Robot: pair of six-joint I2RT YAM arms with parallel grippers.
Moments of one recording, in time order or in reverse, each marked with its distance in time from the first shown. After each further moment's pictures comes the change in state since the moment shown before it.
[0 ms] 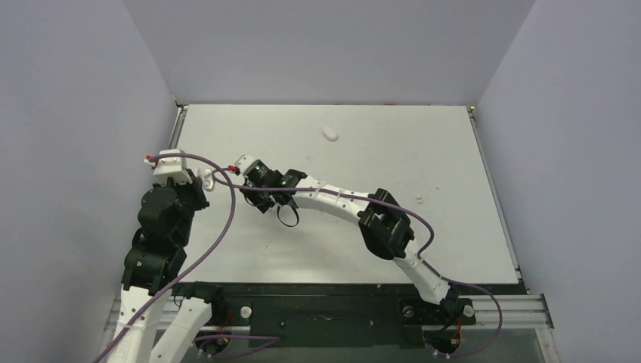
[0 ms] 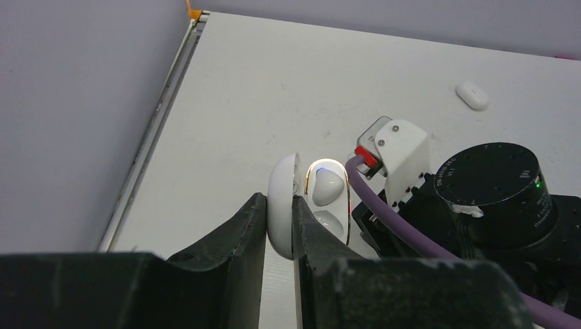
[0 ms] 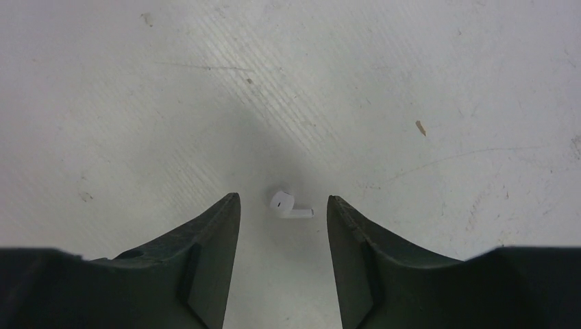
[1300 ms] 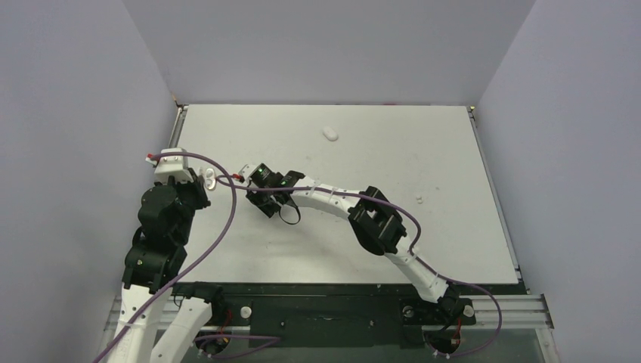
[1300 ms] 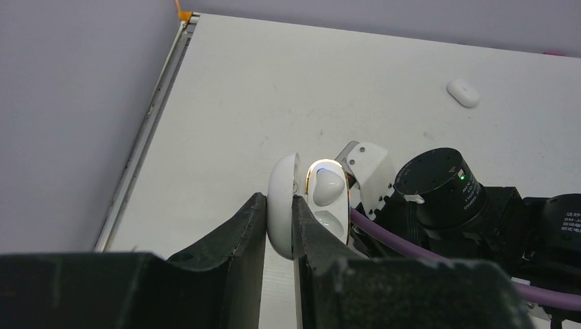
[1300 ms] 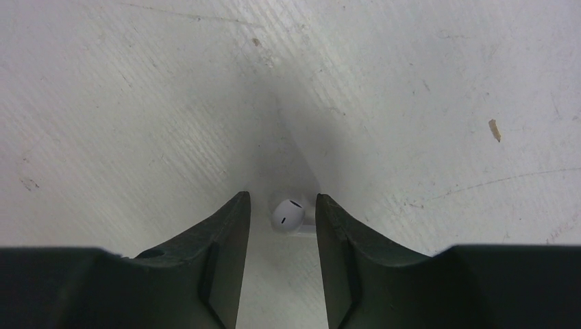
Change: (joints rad) left arm 0.009 0.009 0.000 0.011 0.036 0.004; right arm -0.033 0.134 0.057 -0.030 -0.129 -0.050
